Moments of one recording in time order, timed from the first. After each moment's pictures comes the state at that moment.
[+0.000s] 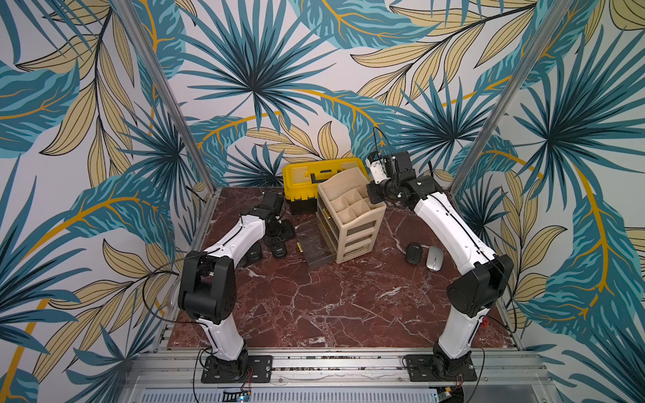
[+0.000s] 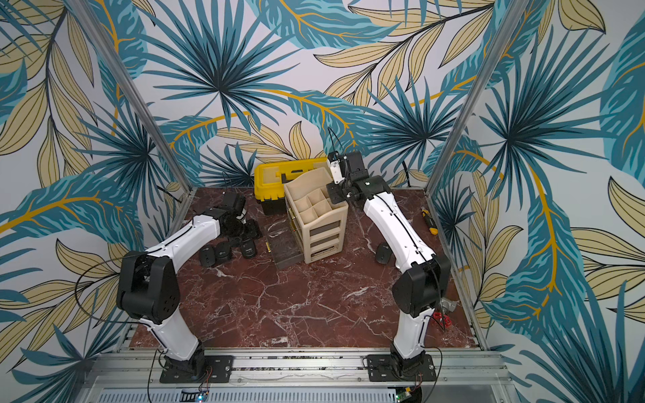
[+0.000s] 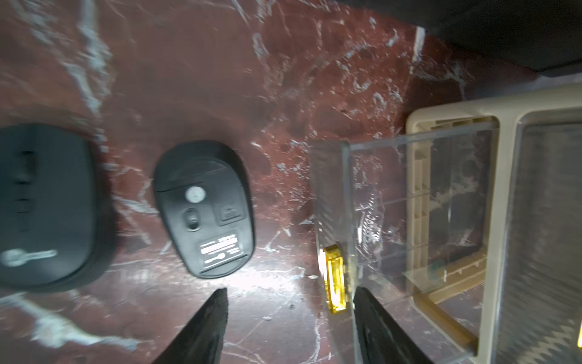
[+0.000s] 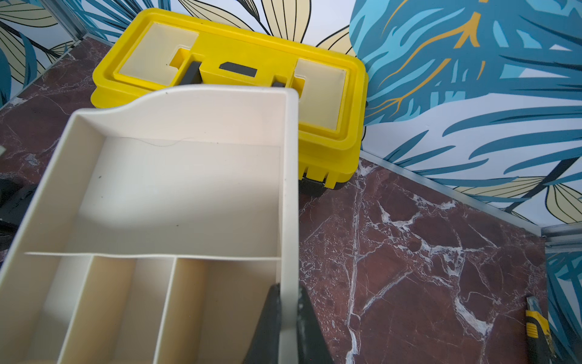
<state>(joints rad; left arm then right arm) -0.23 1.77 1.38 -0.74 0.16 -0.60 0.36 1.86 1.97 -0.82 0.06 -0.08</state>
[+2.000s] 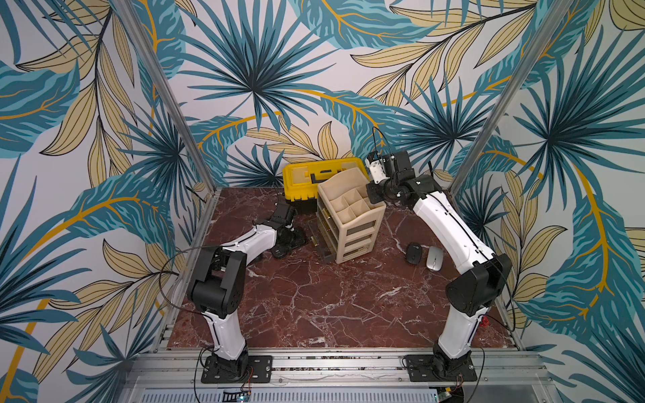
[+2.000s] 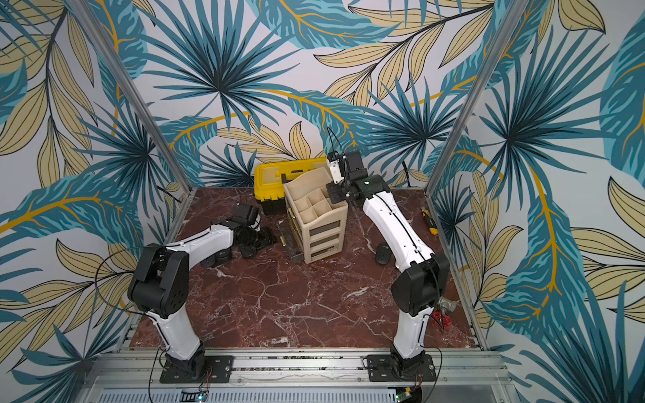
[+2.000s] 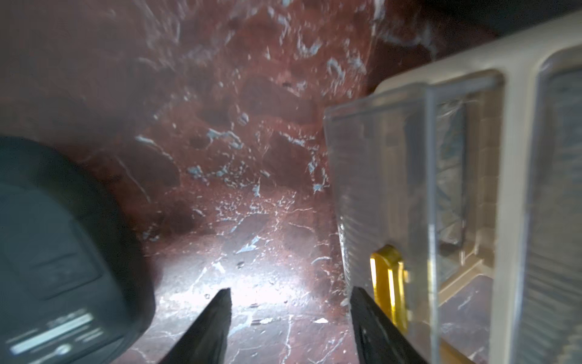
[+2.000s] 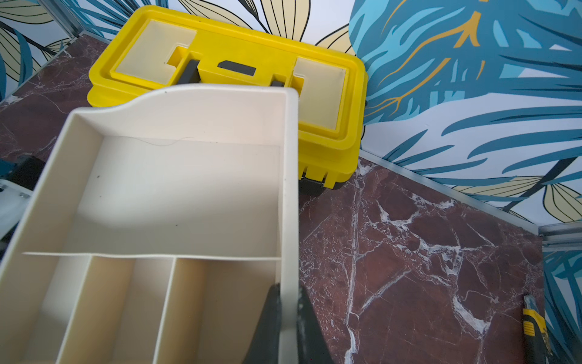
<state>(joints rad) -0.31 1.85 1.26 -0.49 0.22 -0.64 0.37 1.87 1.99 -0.83 0.07 -0.08</state>
